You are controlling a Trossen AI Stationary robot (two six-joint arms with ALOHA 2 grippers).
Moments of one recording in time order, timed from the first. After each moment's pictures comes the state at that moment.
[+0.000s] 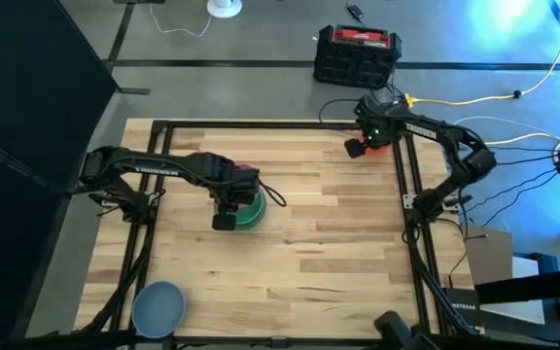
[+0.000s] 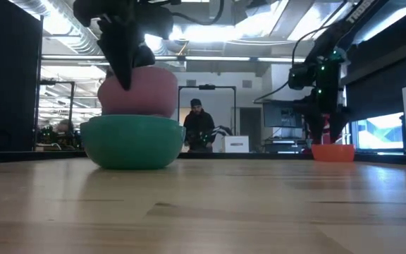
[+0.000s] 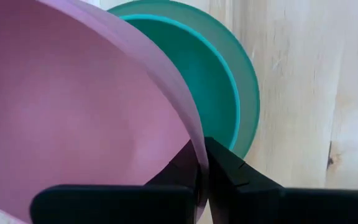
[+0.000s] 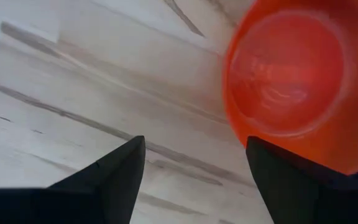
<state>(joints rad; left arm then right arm) 0.03 1.61 1.36 -1.14 0.00 0.08 -0.96 1.58 0.98 -0.82 0.03 0.21</state>
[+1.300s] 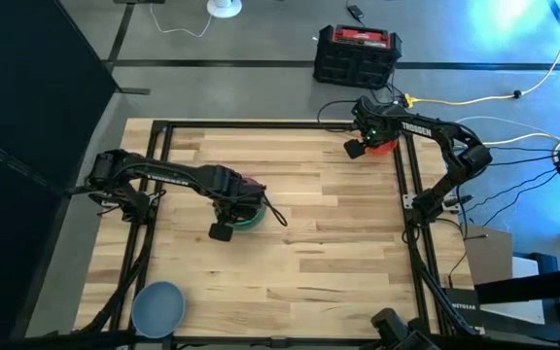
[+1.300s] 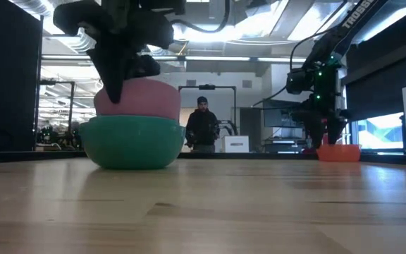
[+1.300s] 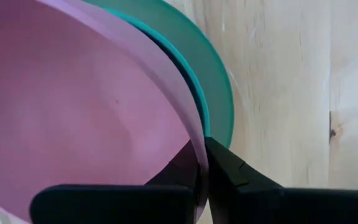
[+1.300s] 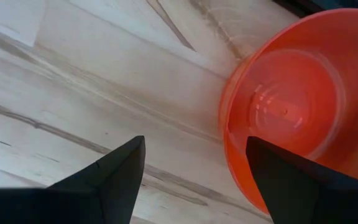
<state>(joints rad) -0.04 1.68 1.35 -1.15 0.02 0.17 -0.96 1.61 0.98 -0.78 0.08 0.14</state>
